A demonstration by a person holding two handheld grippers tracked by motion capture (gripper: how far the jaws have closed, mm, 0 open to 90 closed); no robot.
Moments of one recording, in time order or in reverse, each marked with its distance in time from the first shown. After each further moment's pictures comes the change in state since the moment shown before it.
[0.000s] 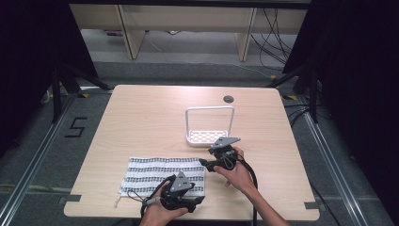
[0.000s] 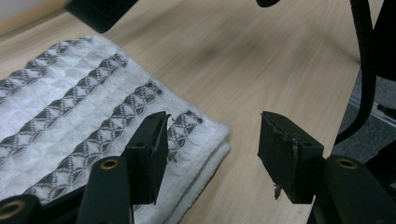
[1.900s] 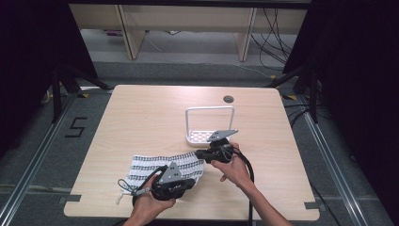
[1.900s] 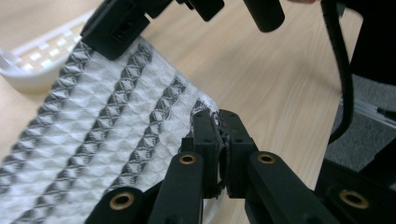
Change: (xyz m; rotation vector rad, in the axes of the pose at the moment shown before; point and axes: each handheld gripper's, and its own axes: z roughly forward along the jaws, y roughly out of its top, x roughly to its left) left arm 0.018 0.026 -0.041 -0.082 0.000 0.030; right arm 0.011 0.034 -0.016 -0.026 0.120 0.040
